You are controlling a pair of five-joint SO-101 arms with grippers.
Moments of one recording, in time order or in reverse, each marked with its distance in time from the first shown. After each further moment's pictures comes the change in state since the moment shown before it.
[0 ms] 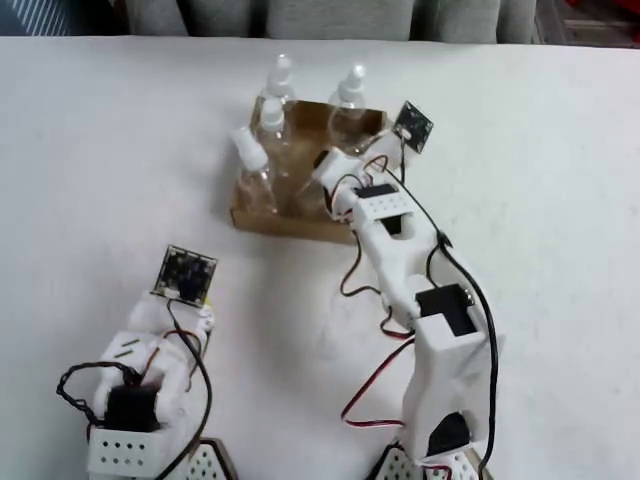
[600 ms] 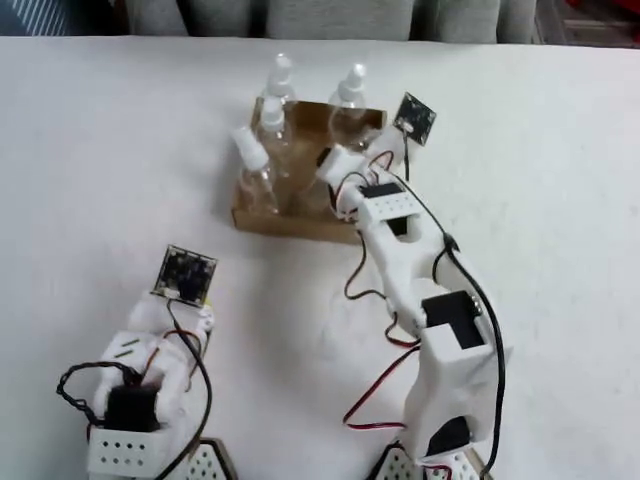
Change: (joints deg) left arm 0.0 0.0 0.0 0.0 0.0; right arm 0.4 -4.0 1.9 0.0 5.3
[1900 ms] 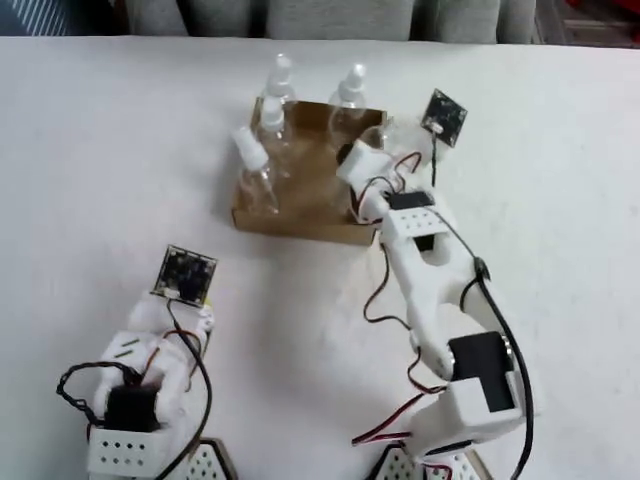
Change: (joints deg) left arm 0.0 0.0 0.0 0.0 0.0; right arm 4.1 -16.4 11.2 0.9 3.3
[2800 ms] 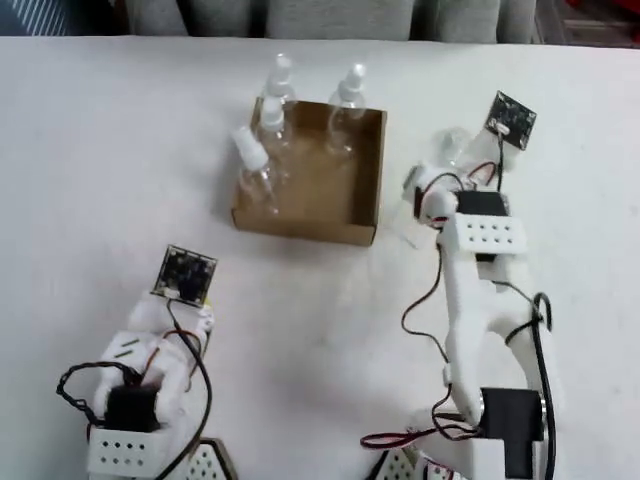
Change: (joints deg) left arm 0.0 0.0 0.0 0.0 0.0; right arm 12.8 -15.7 0.8 31.7 17.1
